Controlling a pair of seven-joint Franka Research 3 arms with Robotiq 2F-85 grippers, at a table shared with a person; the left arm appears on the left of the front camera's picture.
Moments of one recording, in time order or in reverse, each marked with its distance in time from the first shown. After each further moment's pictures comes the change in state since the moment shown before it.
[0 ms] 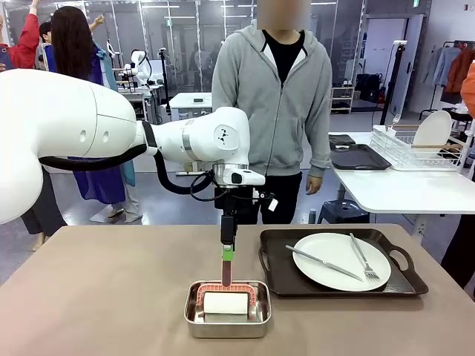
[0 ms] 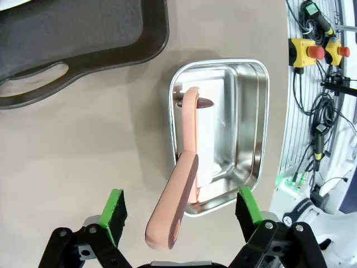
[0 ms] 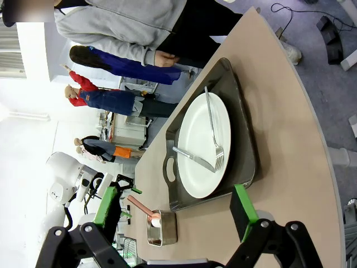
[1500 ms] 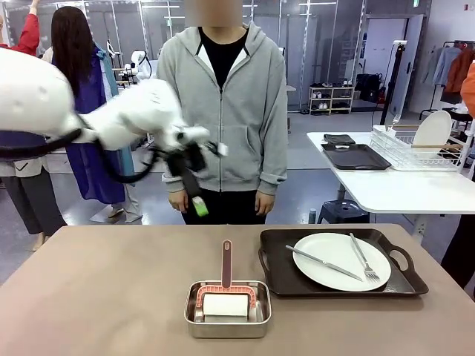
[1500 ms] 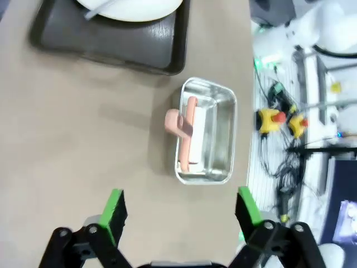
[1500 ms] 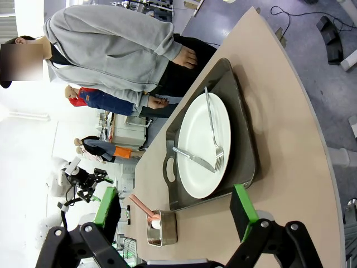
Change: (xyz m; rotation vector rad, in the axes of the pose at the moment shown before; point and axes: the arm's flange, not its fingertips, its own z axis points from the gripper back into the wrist) left arm -0.178 0.007 0.095 -0.057 -0.530 0.207; right arm 0.000 0.000 0.000 0.000 -0.001 0.000
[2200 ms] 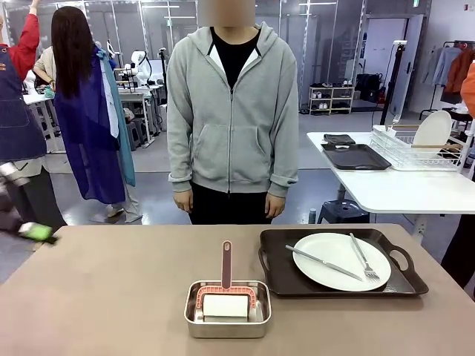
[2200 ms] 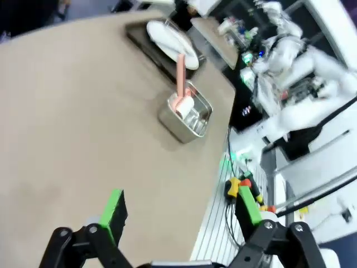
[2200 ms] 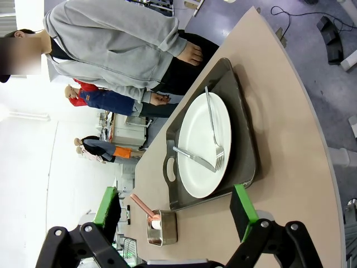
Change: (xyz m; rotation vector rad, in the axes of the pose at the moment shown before) left arm -0.434 -0.104 0.039 0.047 -0.795 0.357; right arm 0.000 0.000 0.000 0.000 0.000 0.000
